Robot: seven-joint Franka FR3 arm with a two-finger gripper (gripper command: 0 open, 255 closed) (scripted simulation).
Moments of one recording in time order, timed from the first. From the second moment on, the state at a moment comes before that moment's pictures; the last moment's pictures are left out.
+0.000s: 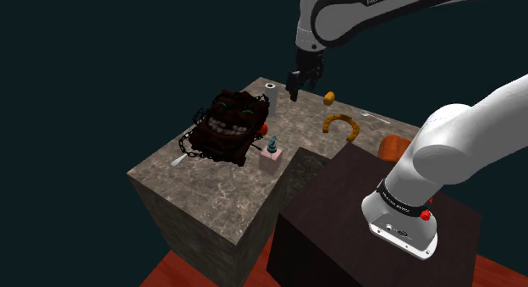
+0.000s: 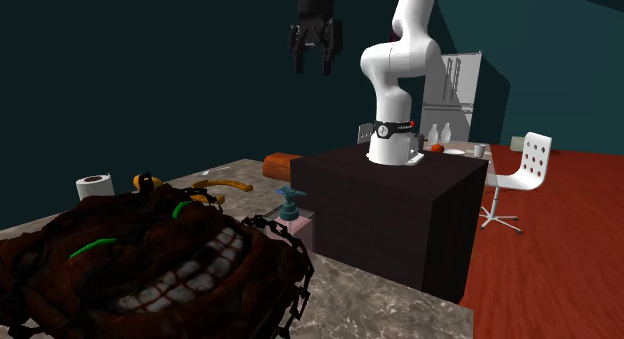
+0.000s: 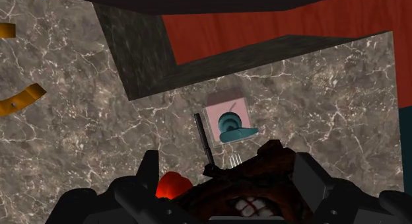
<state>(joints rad) 0.02 -0.48 0.03 -2.55 -0.08 2.08 0.16</state>
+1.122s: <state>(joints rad) 0.02 0.20 0.11 -2.41 -0.37 2.51 0.49</state>
